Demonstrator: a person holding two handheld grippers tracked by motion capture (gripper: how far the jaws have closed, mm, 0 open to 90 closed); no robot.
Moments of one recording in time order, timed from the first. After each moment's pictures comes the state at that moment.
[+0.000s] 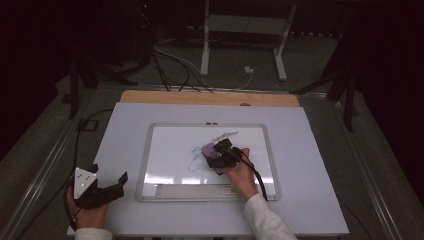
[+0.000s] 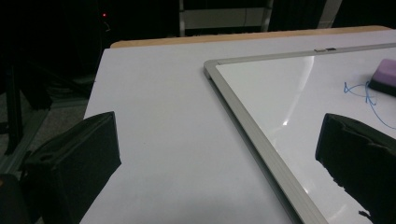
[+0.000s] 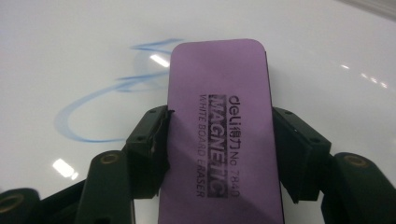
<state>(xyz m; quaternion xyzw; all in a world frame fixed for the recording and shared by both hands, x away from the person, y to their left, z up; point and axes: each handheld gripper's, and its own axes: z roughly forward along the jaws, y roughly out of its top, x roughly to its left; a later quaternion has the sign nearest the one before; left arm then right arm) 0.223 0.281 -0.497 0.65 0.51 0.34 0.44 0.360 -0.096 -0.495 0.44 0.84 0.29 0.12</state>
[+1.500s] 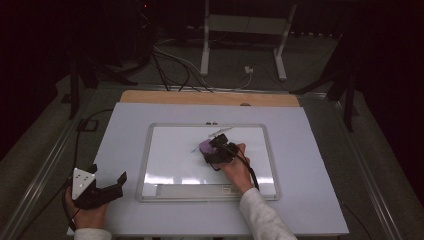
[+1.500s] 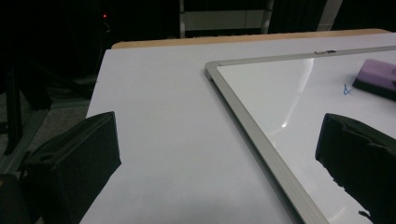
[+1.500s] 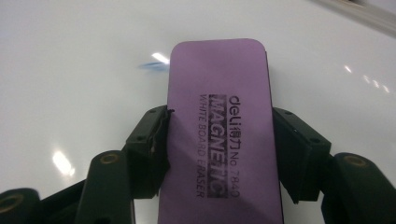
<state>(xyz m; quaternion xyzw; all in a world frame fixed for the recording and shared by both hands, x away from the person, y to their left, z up) 0.223 0.283 -0.497 0.65 0.51 0.34 0.45 0.379 -0.092 -0.494 0.46 0.83 0.28 0.13</state>
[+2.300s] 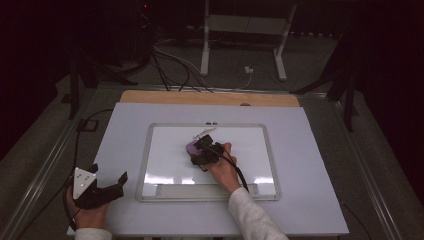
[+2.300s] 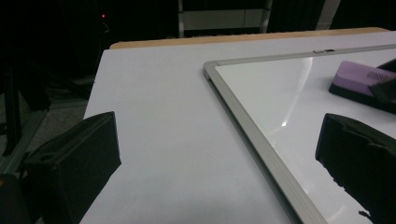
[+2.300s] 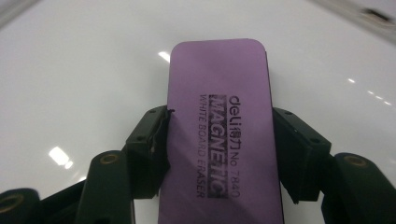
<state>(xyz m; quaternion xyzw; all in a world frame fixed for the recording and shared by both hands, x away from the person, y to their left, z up) 0.223 0.282 -0.497 0.65 0.51 0.34 0.45 0.375 -0.048 -0.494 0.41 0.86 0.28 0.13</state>
